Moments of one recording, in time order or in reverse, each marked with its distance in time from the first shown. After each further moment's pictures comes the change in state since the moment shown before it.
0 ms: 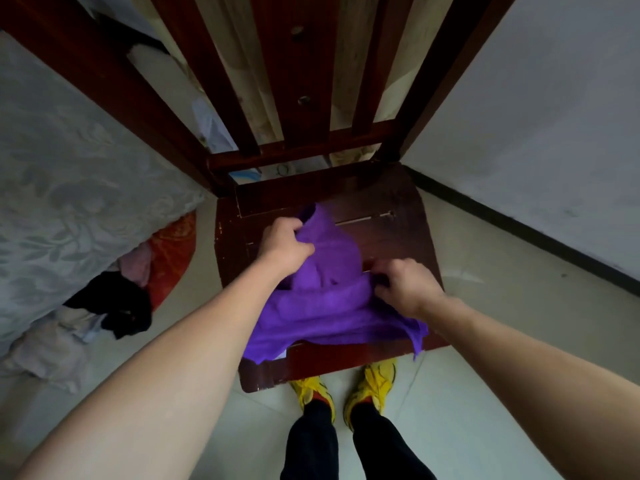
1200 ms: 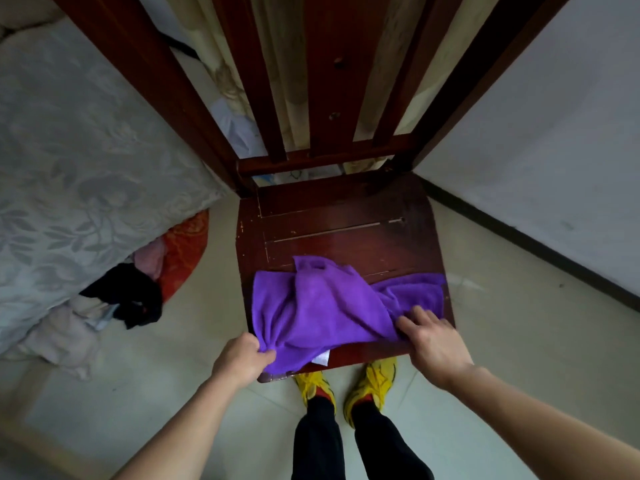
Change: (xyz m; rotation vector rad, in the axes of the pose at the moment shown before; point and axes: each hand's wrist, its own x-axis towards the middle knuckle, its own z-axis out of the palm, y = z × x) left_hand -0.118 -0.147 0.001 0.221 -0.265 -0.372; right_hand -0.078 0.021 0.060 -0.235 0.107 -0.086
